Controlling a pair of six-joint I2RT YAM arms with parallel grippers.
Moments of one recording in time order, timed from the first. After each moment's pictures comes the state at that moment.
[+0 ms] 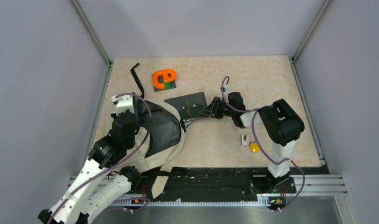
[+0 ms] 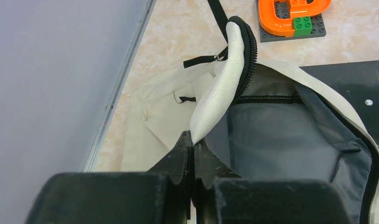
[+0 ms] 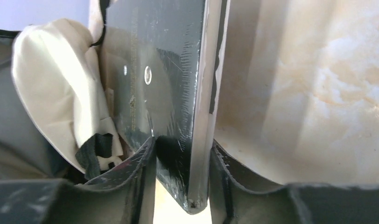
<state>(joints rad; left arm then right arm) -0.56 0.63 0.83 -0.65 -0.80 -0.18 0.46 1.91 0.80 0.63 -0.51 0.77</state>
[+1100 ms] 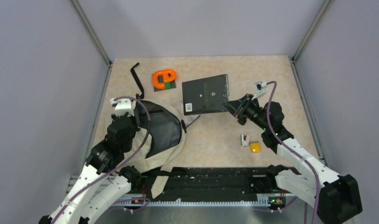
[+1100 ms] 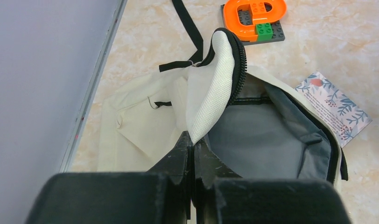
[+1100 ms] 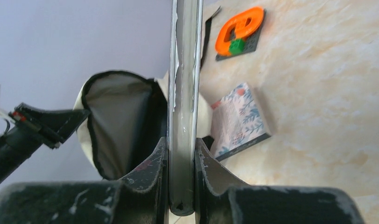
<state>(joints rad) -0.54 0.56 0.79 -0.60 -0.66 -0.16 0.40 0.92 0.53 0.38 -0.34 0.76</state>
